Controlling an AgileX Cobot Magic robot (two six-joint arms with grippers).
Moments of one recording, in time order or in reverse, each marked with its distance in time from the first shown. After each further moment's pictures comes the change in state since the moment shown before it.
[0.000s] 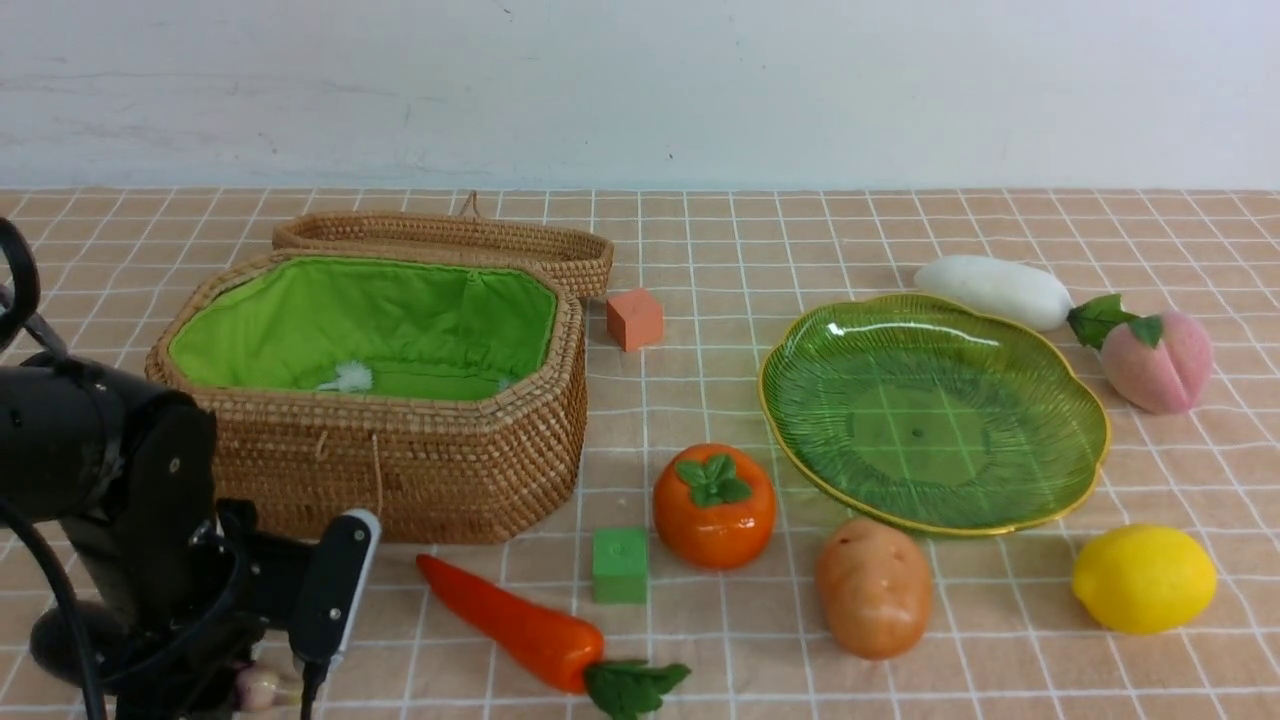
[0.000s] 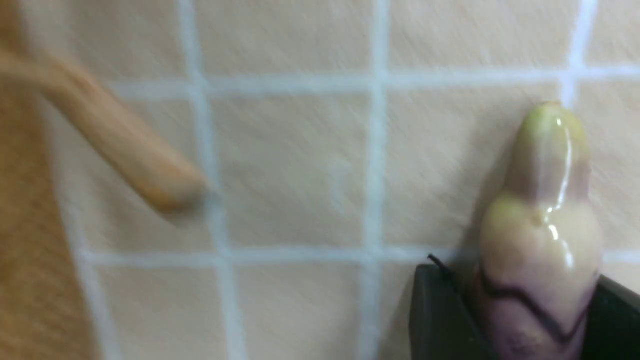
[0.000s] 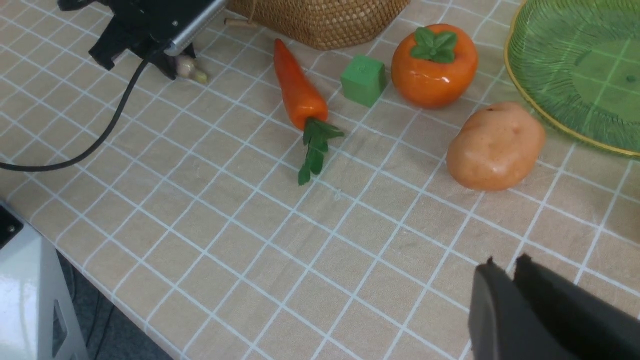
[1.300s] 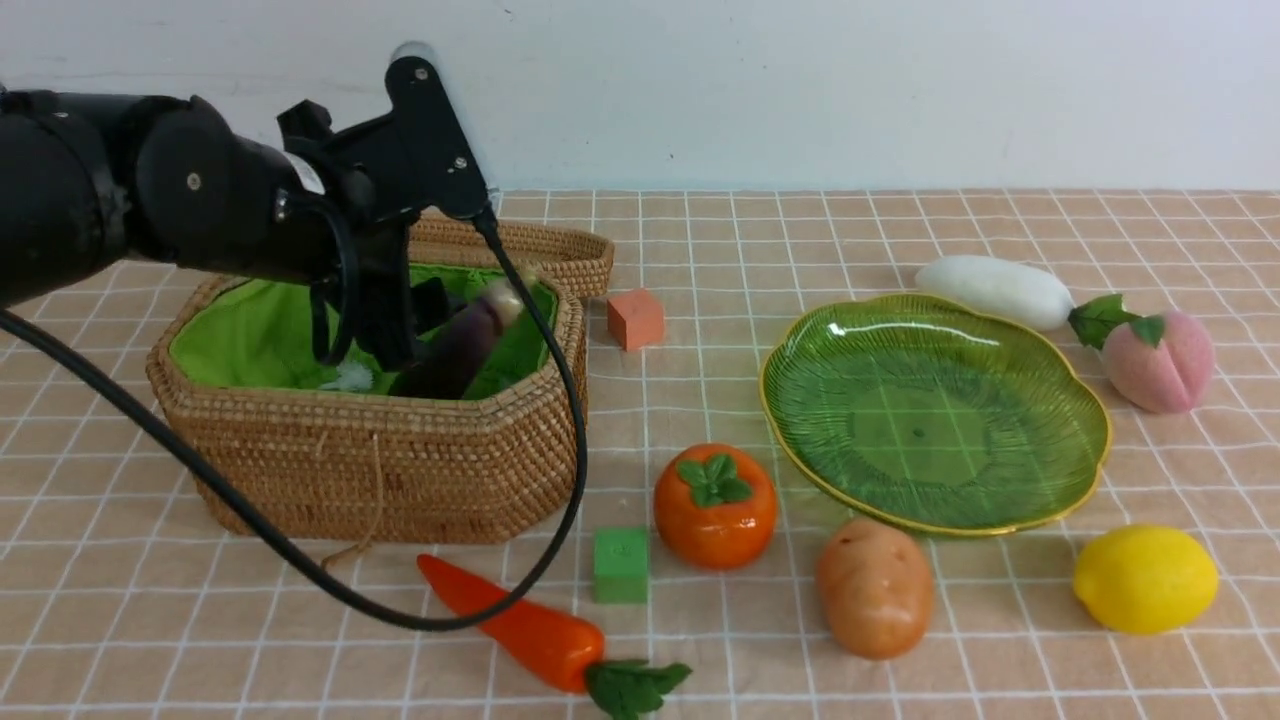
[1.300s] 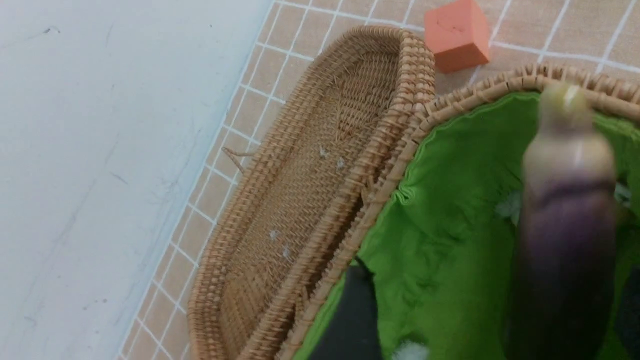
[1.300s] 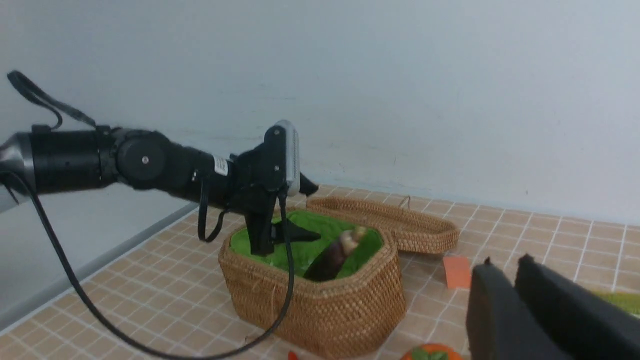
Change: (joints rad) right arm 0.000 -0.002 -0.076 0.053 -0.448 0.001; left arm -0.089 -0.052 -0.402 -0.286 -0.387 -0.211
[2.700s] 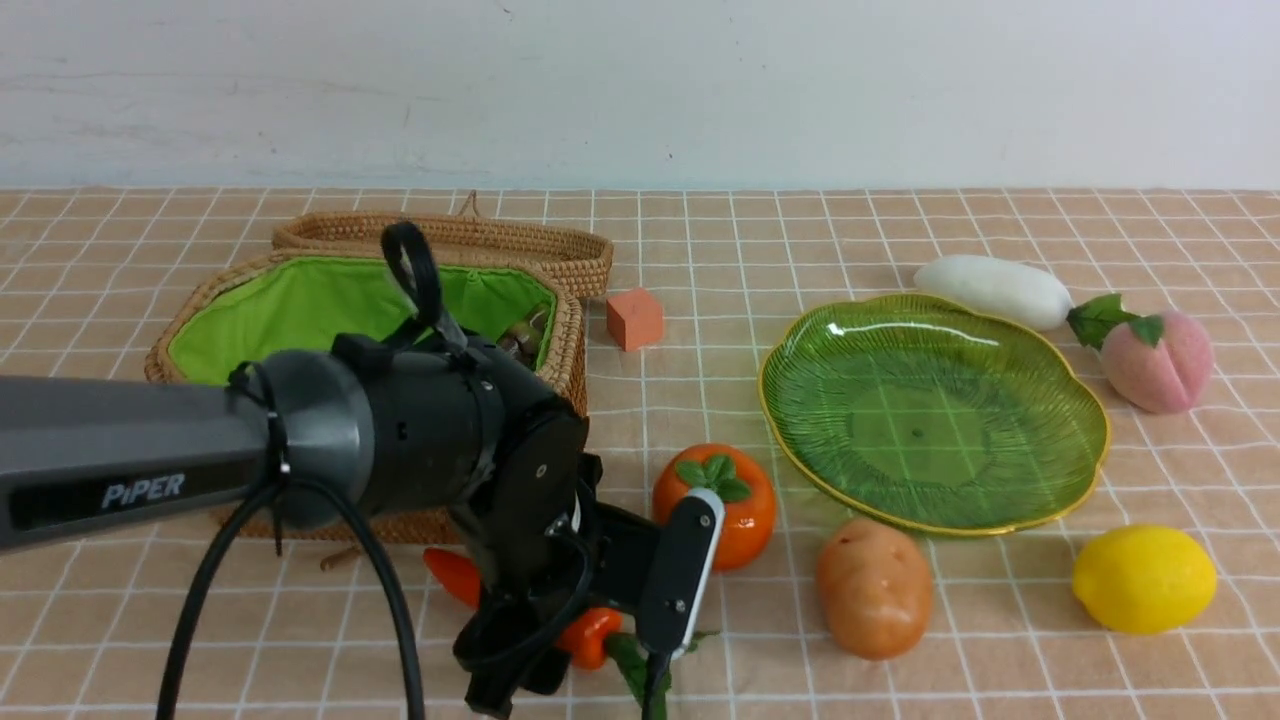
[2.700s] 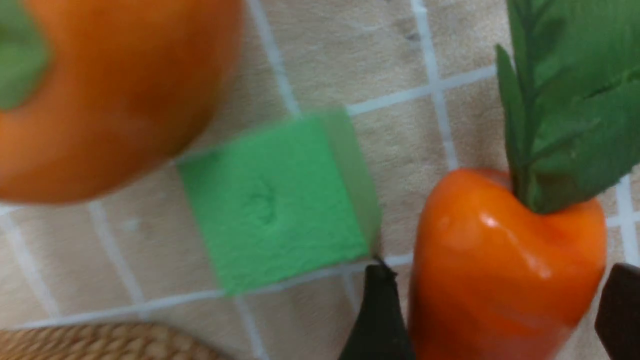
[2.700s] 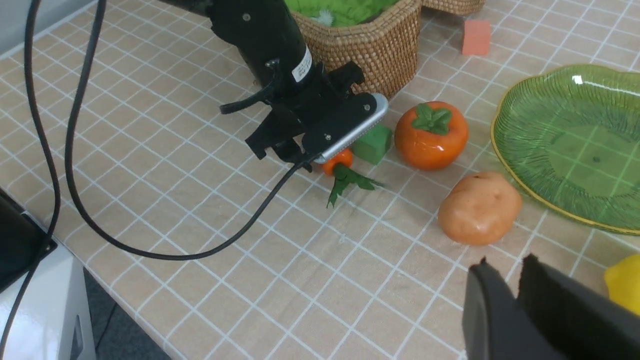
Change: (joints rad) right arm 0.000 -0.013 -0.145 -0.063 0.586 -0.025; left arm -0.378 0.250 0.091 0.223 0.312 0.116
